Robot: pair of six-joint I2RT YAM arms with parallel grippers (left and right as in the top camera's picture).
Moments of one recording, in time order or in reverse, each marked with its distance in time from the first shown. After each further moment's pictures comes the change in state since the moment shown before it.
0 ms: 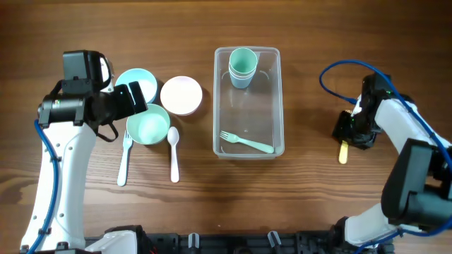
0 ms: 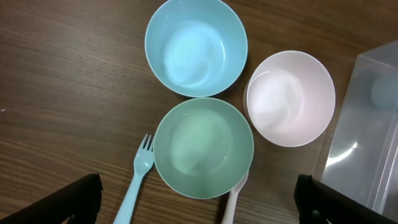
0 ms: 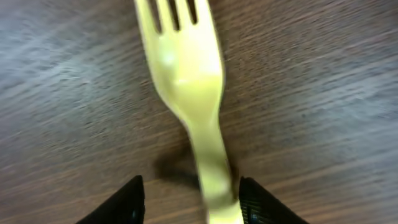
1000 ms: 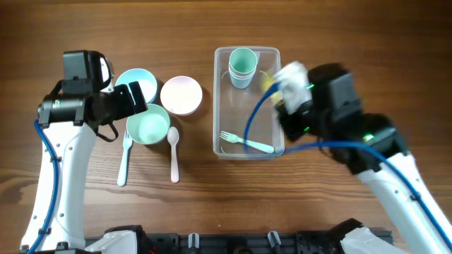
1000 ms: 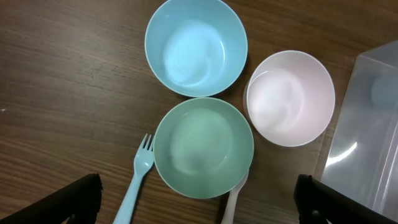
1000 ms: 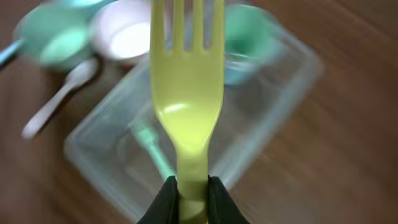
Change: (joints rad) left arm 0.000 0.000 0.000 0.000 0.000 0.000; right arm 0.712 -0.549 0.238 -0.095 -0.066 -0.468
